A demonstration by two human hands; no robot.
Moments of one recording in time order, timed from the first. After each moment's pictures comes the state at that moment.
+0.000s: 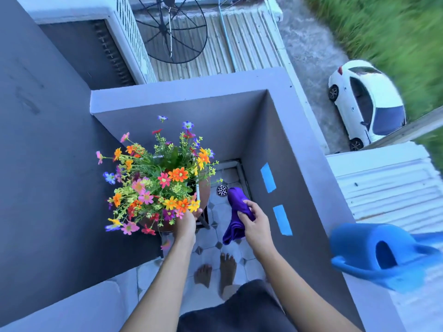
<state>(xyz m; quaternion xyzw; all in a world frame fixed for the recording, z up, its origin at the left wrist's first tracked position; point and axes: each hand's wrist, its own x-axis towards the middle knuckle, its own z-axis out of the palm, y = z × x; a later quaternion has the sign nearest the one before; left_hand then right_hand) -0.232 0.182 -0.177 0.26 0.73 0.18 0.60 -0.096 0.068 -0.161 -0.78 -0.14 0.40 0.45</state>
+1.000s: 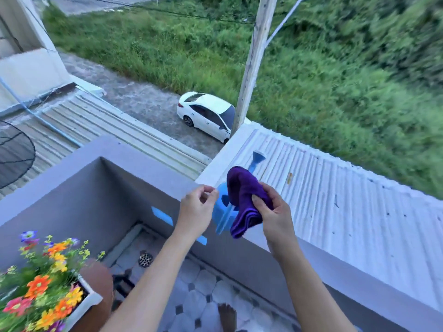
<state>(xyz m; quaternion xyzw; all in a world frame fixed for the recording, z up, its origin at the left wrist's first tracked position) -0.054 0.019 0.037 0.81 0.15 0.06 0.57 -0.045 -0.163 0.054 -0.71 0.04 0.03 0.70</state>
